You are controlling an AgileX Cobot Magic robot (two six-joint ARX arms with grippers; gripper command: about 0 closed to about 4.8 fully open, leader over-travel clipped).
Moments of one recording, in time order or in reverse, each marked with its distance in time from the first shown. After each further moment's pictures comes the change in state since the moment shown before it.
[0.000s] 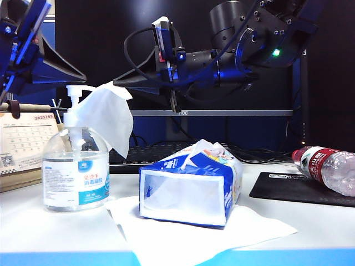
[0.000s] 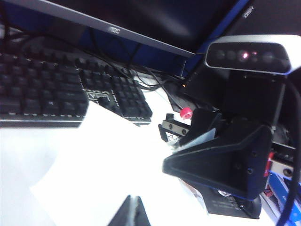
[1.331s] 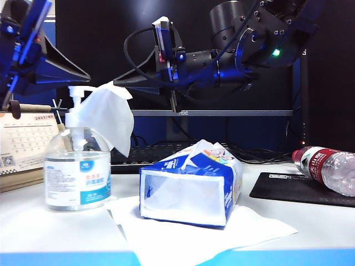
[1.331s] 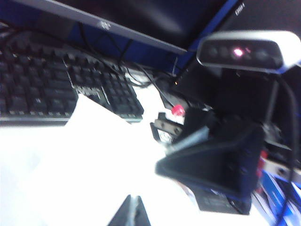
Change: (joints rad) left arm 0.000 0.032 0.010 0.004 0.038 -0.011; right arm 0.000 0.000 0.000 0.000 0.000 0.001
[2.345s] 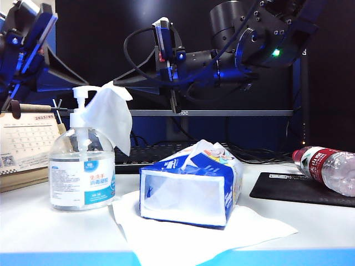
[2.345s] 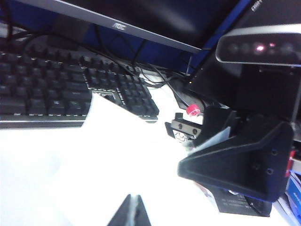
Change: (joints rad) left arm 0.000 0.030 0.005 -0.013 -0.028 0.056; right arm 0.000 0.000 0.000 0.000 0.000 0.018
